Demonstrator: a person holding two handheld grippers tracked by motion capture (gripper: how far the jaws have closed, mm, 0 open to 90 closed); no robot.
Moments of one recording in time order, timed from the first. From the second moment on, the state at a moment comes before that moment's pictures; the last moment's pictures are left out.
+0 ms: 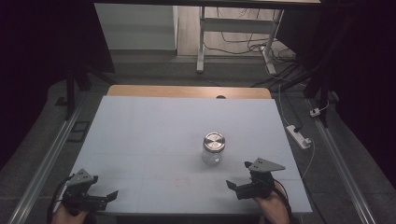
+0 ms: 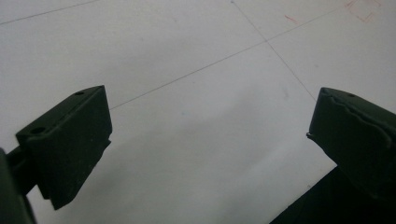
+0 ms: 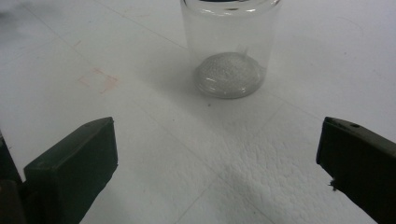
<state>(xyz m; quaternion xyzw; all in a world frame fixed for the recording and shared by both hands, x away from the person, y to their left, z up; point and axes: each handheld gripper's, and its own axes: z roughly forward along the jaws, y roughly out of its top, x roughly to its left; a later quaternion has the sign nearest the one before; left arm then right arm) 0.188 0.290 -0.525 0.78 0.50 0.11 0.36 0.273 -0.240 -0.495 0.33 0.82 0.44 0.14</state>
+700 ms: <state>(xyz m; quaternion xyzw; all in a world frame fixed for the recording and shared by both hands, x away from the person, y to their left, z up) 0.188 0.292 -0.525 0.78 0.50 0.11 0.37 0.299 -0.213 -0.503 0.32 0.83 0.44 0.11</state>
